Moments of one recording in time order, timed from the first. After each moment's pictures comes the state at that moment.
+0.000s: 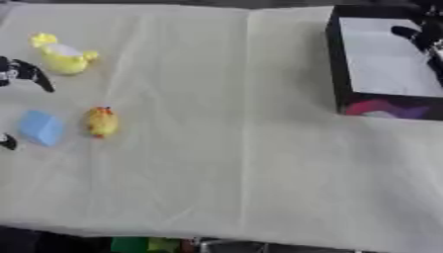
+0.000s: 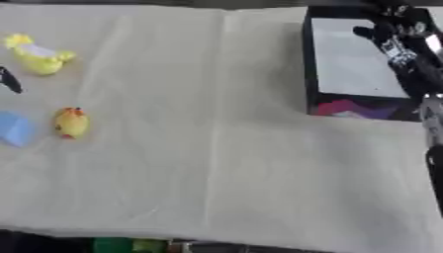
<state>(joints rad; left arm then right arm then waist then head) -1.05 0.70 -0.48 -0.82 -0.62 -0.56 -0.56 -0.26 -0.57 -0.29 -1.73 -0.33 -0.25 0.39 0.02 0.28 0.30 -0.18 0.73</state>
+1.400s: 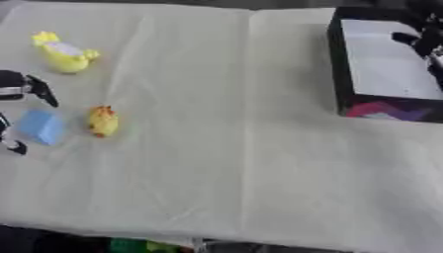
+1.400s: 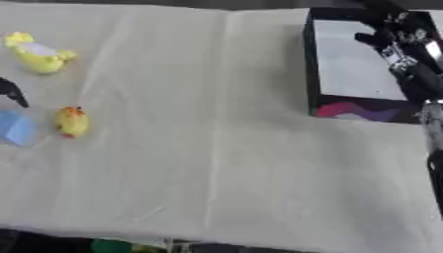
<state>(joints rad) -1.06 0.61 -0.39 -0.68 -0.82 -0.58 -0.54 -0.25 -0.56 -0.29 -1.72 -0.32 -0.25 0.40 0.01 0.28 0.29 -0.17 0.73</state>
